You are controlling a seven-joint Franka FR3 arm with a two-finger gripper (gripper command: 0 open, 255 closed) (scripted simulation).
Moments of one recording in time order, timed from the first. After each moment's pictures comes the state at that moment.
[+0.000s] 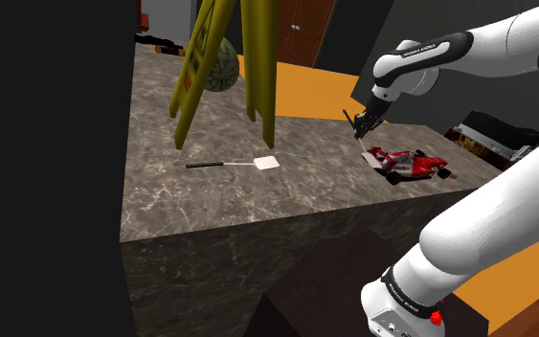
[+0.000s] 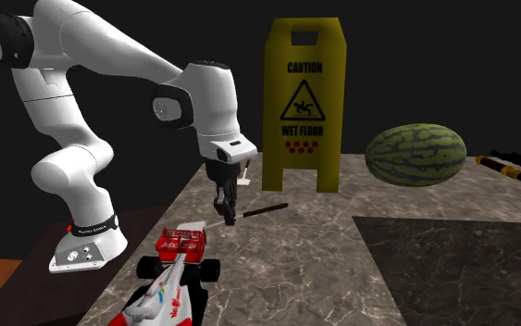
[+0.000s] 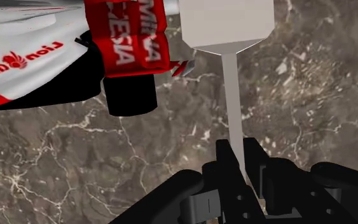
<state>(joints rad) -0.31 -0.13 -0.40 -2.23 -0.04 2.18 -0.28</state>
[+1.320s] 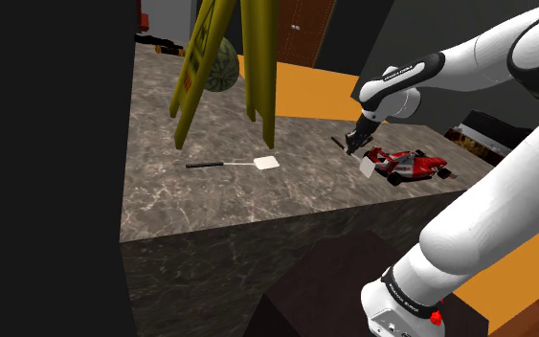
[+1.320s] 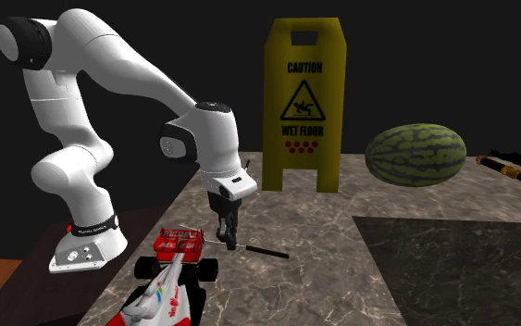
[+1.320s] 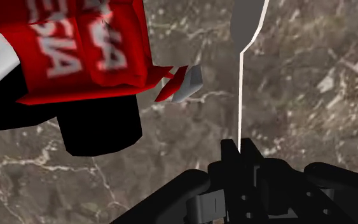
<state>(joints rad) -0.31 -0.02 -0.41 -2.33 0.02 2.38 -0.32</state>
